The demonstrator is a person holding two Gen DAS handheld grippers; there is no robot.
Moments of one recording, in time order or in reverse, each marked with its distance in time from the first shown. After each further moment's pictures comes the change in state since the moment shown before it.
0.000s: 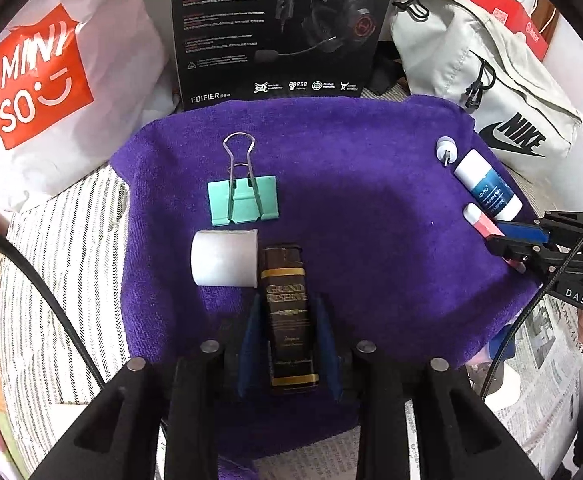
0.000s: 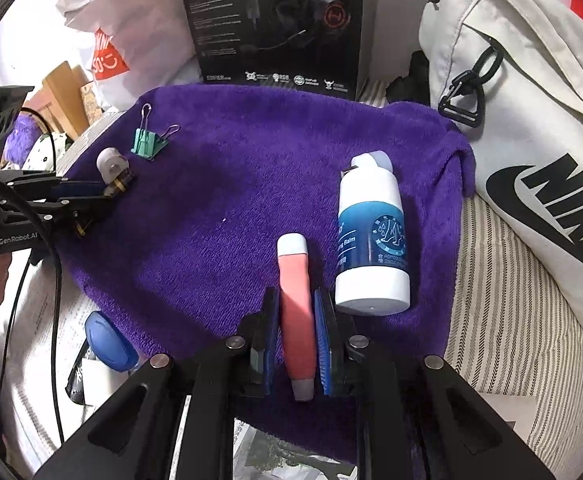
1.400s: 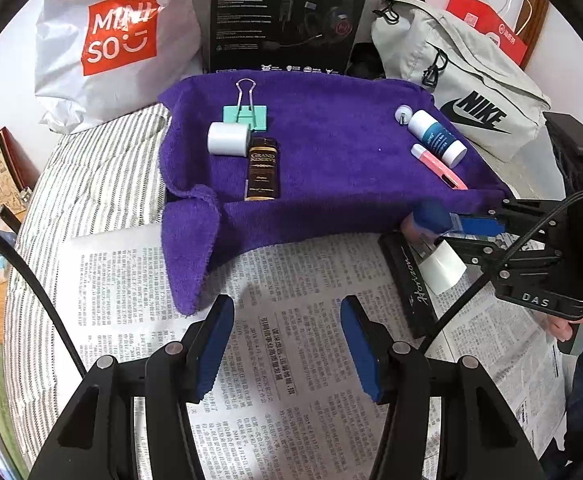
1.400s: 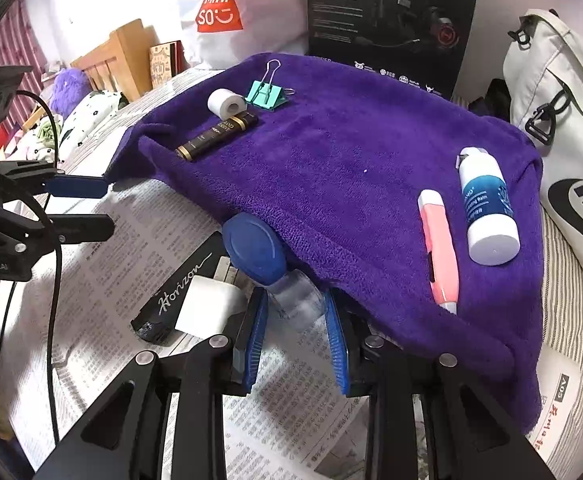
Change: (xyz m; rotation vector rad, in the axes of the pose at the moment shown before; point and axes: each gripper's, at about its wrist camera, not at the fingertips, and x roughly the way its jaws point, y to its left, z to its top) left arm -0.066 -0.025 -0.100 -0.076 -0.034 0.008; right arm -0.020 0.070 -0.048 -0.171 -0.015 0.090
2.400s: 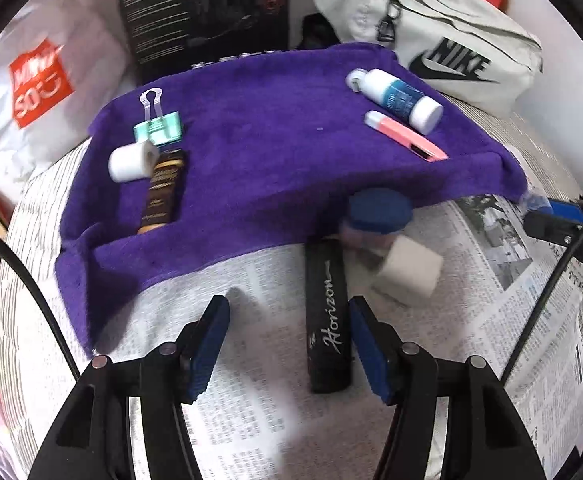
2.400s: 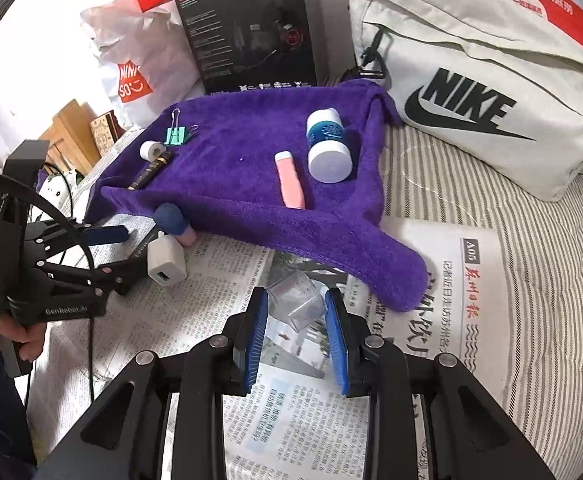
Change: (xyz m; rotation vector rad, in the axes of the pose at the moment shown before) left arm 0.038 -0.067 0.011 0.132 0.037 0.072; right arm -0.072 -0.058 -0.069 0.329 -0.100 -0.086
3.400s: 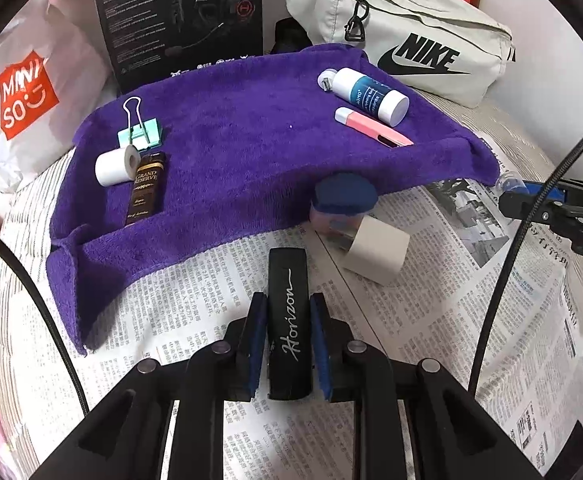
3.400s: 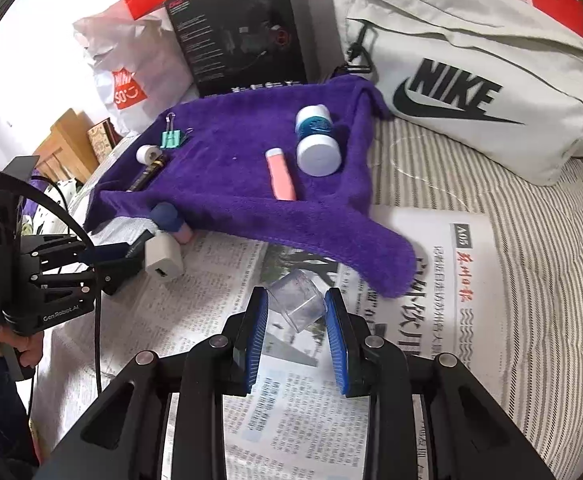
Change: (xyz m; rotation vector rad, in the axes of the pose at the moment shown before) left arm -0.012 -0.004 -0.010 0.069 -0.015 -0.058; right arm -0.004 -0.001 -0.003 0.012 -0.005 0.017
